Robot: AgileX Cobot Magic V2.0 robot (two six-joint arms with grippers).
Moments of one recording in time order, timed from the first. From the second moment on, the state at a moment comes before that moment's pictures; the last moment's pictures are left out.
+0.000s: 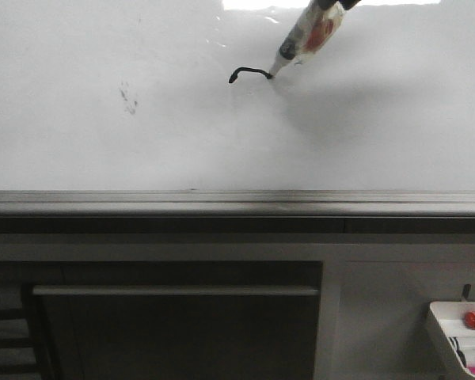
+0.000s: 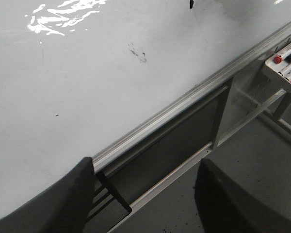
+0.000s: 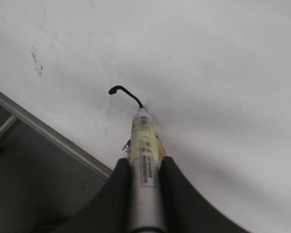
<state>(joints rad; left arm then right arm) -0.46 0.68 -0.74 -0.15 0.74 0.33 0.55 1.32 -1.22 0.00 0.74 0.01</state>
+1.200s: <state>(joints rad) -0.46 0.68 -0.74 -0.15 0.74 0.33 0.57 1.42 -1.22 0.06 0.83 0.01</state>
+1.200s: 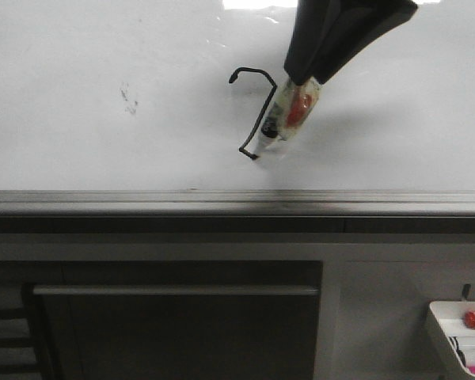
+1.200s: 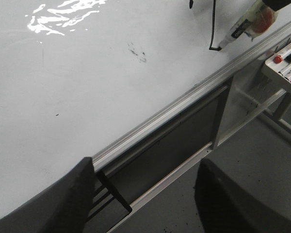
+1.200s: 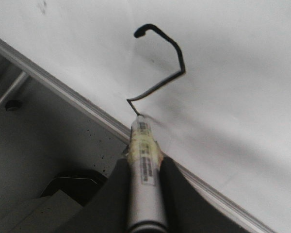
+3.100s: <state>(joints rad) -0.61 1.30 -1.06 -0.92 0.91 1.26 0.55 1.24 -1.32 0.50 1.13 -0.88</state>
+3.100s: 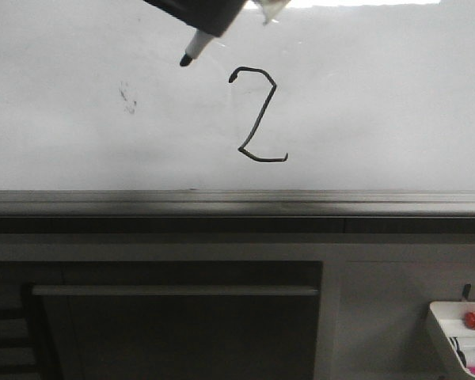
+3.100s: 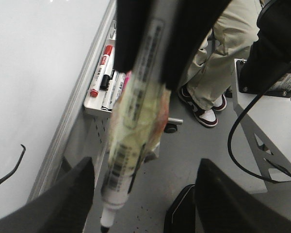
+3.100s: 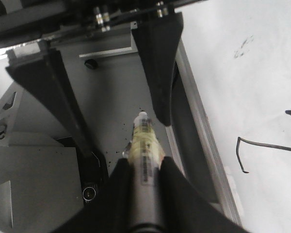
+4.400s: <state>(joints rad) -0.52 1.34 -1.08 -0.55 0.87 0.97 0.52 1.14 -1.33 0.35 1.15 -0.68</state>
